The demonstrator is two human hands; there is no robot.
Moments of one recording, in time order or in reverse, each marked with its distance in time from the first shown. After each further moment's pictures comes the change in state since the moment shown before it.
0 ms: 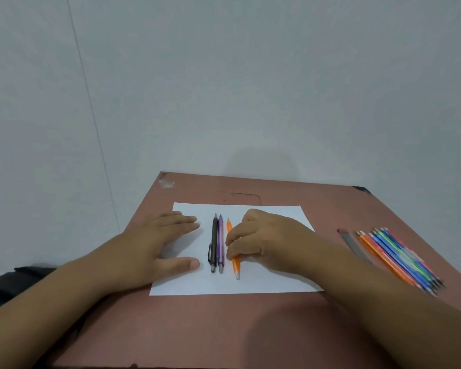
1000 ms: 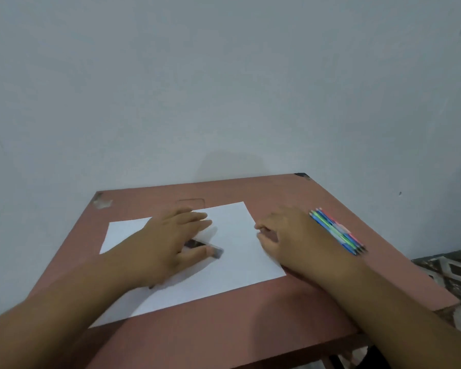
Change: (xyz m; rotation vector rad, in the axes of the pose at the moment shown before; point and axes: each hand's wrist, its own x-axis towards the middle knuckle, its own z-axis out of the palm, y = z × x) left_hand 0.085 0.108 0.021 0.178 0.044 0.305; right_hand -0.113 -0.009 -0.054 -0.070 0.045 0.944
